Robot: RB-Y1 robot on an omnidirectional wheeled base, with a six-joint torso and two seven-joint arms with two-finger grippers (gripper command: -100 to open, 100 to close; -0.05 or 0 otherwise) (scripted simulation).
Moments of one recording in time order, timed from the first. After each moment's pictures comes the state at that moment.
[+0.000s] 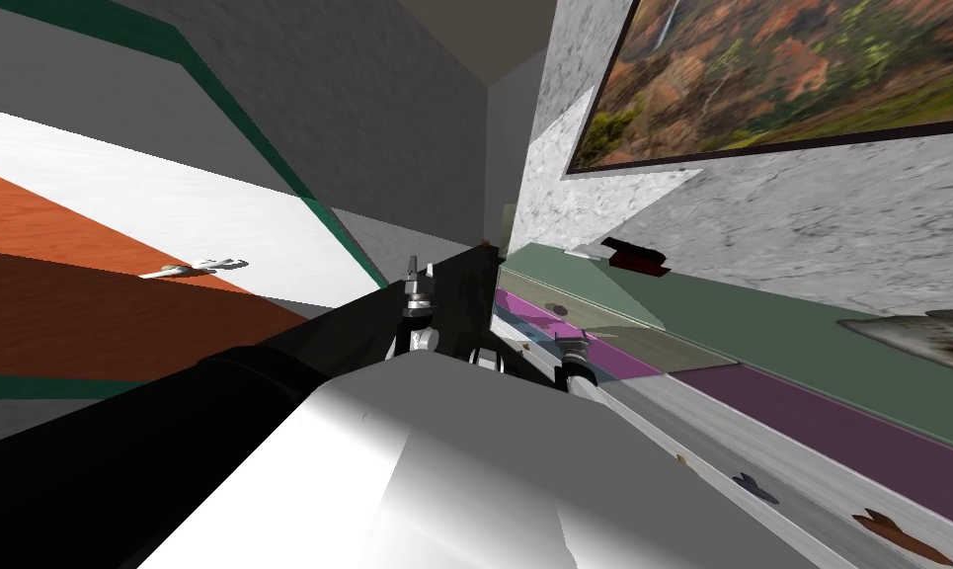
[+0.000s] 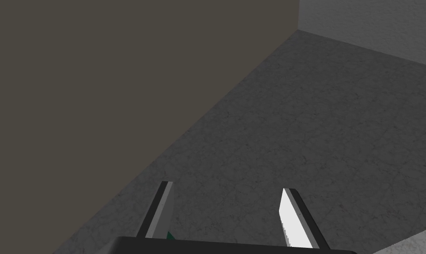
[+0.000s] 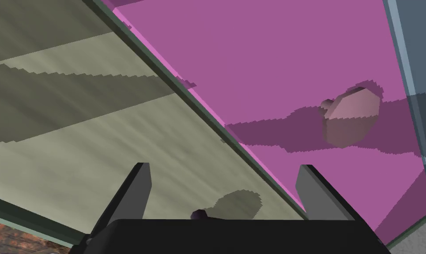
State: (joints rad) left arm 0.47 -0.04 -0.03 -2.26 0.08 -0.47 0.12; right arm 0.31 -0.51 0.33 -1.63 1.43 0.56 0.41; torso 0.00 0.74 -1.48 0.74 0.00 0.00
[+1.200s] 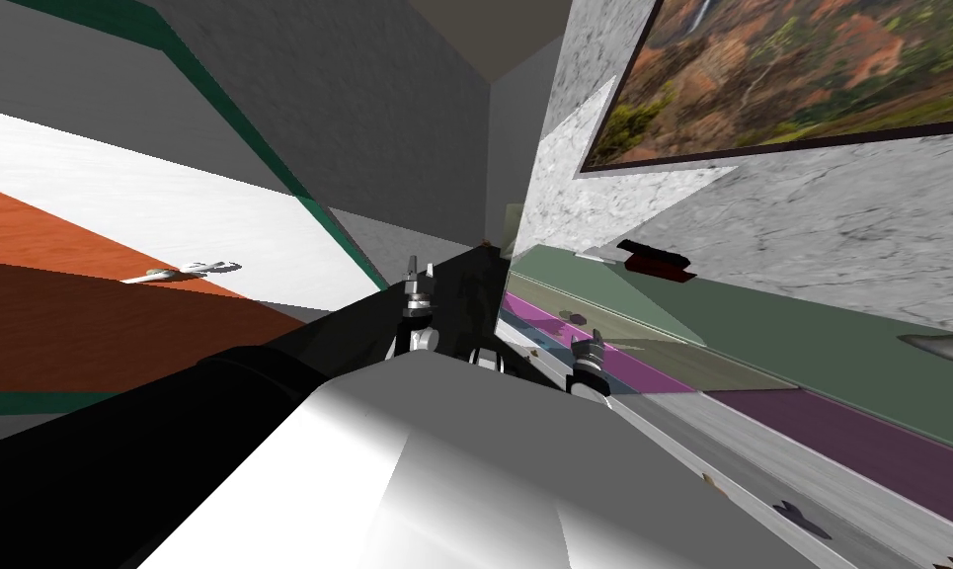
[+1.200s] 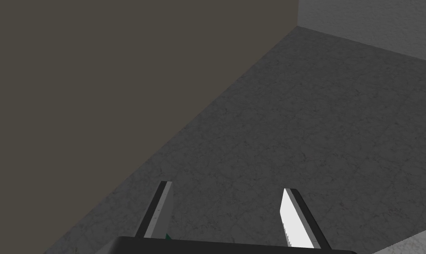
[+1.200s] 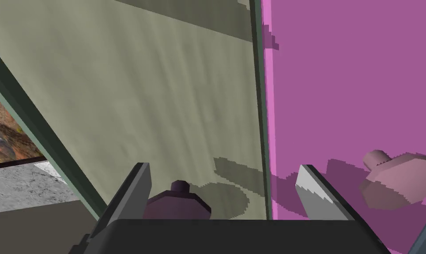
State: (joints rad) left arm 0.47 -0.04 -0.03 -2.26 0.08 -0.47 0.12; right arm 0.25 -0.62 0.41 -1.43 1.76 0.79 0.46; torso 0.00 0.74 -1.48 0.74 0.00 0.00
